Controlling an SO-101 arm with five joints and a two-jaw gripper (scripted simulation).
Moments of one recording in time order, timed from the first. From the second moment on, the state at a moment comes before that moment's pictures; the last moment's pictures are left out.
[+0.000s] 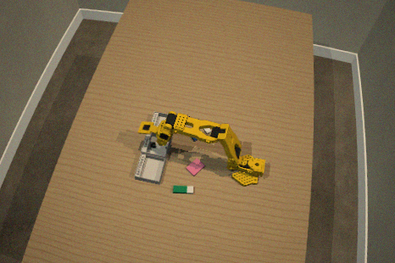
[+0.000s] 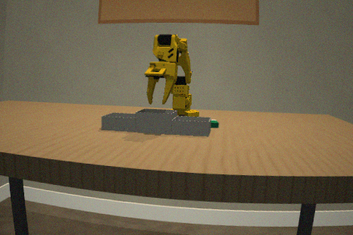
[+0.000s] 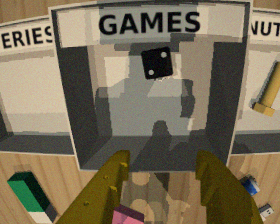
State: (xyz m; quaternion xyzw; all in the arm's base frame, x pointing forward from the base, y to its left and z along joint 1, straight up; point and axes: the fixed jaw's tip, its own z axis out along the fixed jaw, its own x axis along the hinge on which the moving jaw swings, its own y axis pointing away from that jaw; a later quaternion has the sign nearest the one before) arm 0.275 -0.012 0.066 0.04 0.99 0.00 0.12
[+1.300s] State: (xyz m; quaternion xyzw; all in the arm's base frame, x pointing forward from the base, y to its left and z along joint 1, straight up) arm 0.205 -0.083 0.058 0.39 0.92 0.00 0.01
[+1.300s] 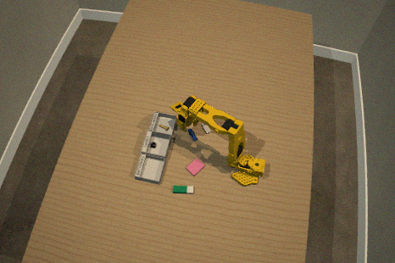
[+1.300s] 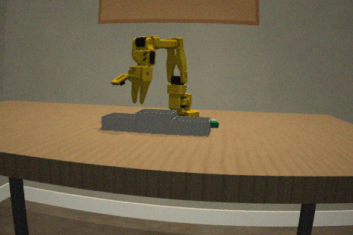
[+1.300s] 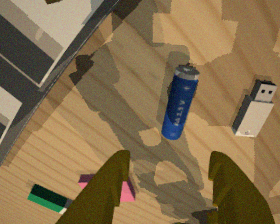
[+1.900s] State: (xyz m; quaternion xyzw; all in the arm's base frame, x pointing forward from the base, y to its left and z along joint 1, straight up) arm 0.199 -0.088 0.059 0.42 0.91 0.00 0.01
